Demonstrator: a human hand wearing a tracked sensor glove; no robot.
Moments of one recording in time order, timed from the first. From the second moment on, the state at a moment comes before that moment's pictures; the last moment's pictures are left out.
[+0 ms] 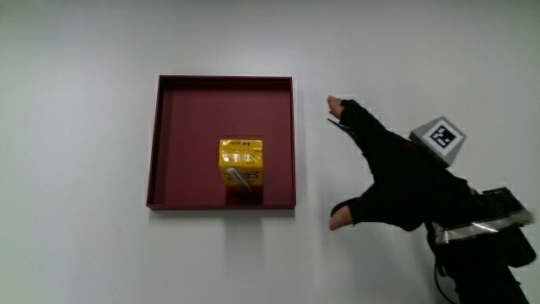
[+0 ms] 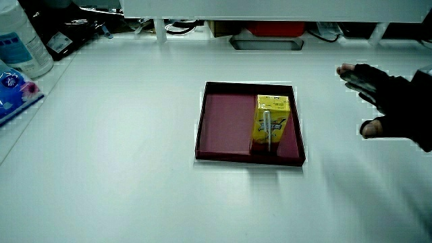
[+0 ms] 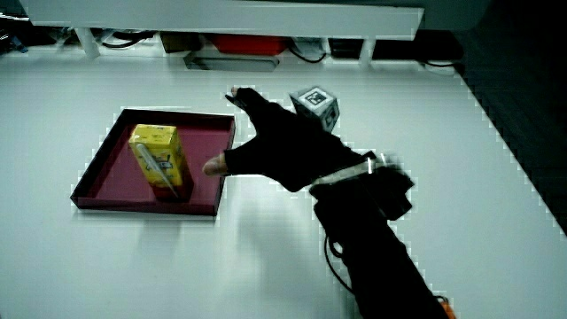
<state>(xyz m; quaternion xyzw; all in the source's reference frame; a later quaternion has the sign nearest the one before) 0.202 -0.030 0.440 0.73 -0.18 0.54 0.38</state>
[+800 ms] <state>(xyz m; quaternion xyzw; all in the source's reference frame) 0.107 -0.037 0.498 0.66 -0.19 0.58 0.43</state>
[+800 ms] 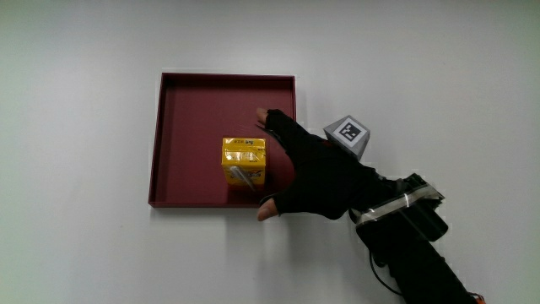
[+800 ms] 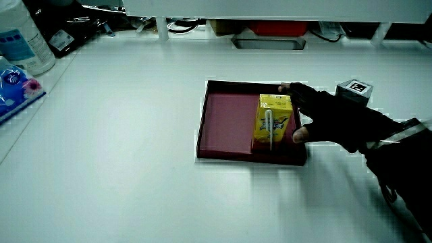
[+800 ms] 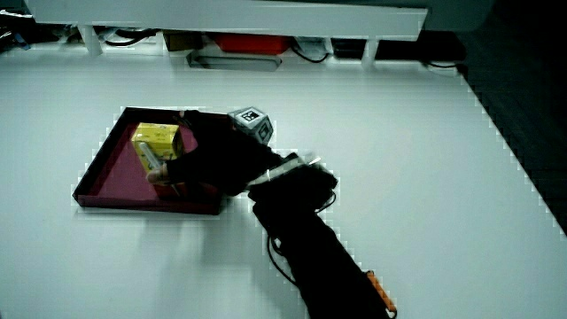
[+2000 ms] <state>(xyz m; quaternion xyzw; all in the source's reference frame) 0.102 -0.033 0.525 0.64 -0.15 0.68 0.32</state>
